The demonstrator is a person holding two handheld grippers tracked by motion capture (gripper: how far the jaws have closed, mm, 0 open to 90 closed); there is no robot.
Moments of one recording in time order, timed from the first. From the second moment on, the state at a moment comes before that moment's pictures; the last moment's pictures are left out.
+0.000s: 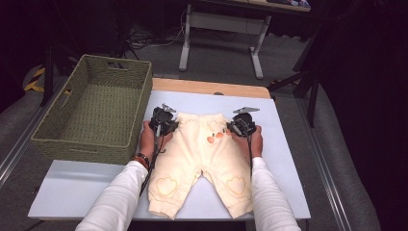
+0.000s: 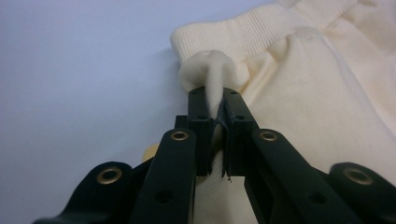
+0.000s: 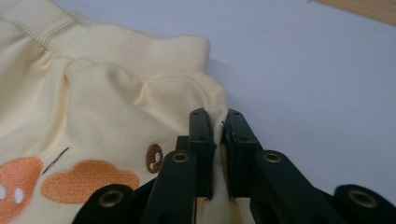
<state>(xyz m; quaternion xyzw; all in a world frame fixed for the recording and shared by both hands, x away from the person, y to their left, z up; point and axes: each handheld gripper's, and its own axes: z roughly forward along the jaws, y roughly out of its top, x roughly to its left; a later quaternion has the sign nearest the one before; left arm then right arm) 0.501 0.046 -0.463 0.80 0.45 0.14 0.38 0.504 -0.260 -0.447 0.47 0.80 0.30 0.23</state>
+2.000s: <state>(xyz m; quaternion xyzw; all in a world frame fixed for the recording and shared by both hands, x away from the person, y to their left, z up) 0.325 0.071 -0.438 0.84 0.22 0.24 0.43 0.349 -0.260 -0.410 0.35 0.76 0.46 0.30</state>
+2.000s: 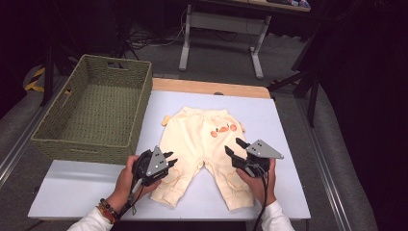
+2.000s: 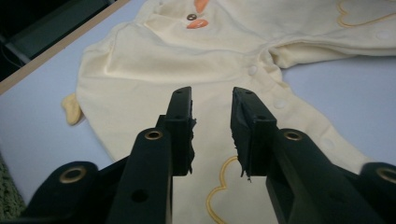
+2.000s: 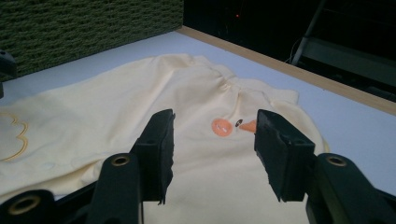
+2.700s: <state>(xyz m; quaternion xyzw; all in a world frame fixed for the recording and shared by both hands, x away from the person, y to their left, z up) 0.300 0.103 -0.451 0.85 0.27 0.19 0.41 0.313 -0.258 -0.419 0.35 0.76 0.45 0.33</state>
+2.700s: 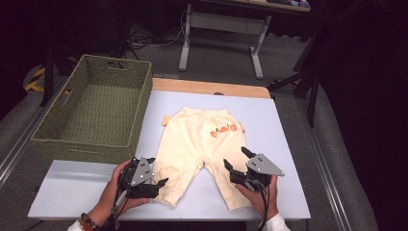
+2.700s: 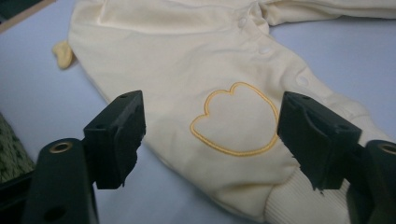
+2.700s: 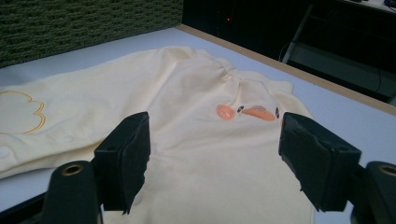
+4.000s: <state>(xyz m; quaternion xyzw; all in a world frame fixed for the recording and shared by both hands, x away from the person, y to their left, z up) 0.299 0.099 -0.473 0.85 0.34 0.06 0.40 0.278 -0.275 -0.441 0.35 0.77 0.41 0.35</state>
